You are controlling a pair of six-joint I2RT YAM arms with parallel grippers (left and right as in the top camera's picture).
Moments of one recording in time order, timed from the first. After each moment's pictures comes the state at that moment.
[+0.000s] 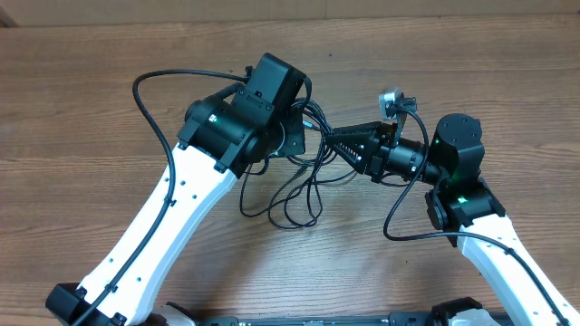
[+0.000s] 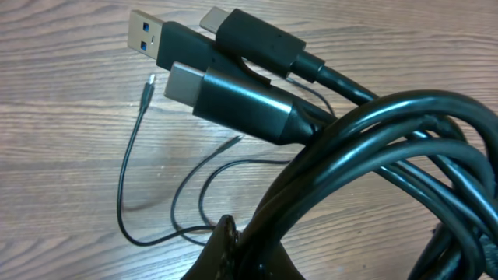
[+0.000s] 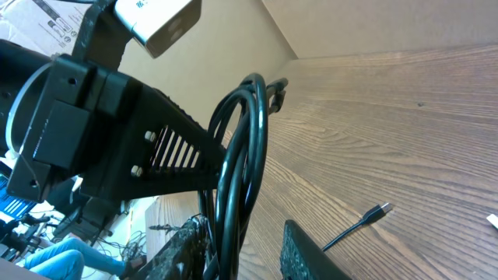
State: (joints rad) left arm -0.58 1.59 1.72 -1.20 -0.03 -0.62; right arm 0.24 1.20 0.74 0.26 -0.91 0.48
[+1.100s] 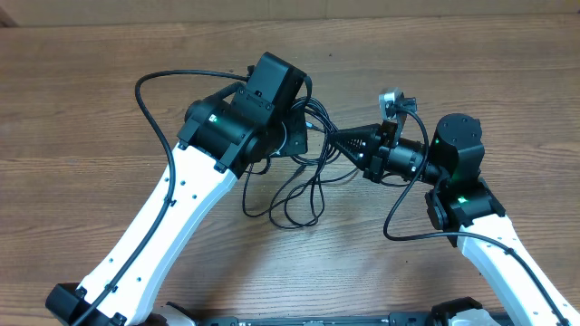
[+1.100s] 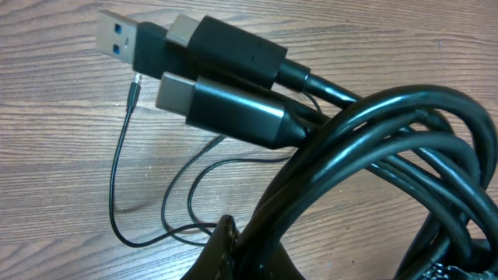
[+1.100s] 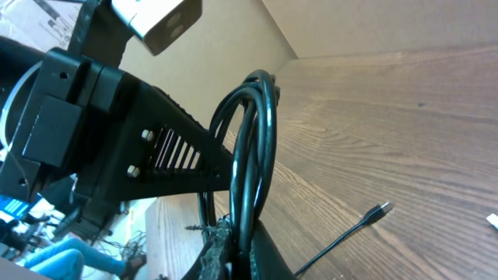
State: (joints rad) left arm -0.58 1.59 1.72 -1.19 0.00 -0.63; right arm 0.24 1.20 0.74 0.26 -0.91 0.48
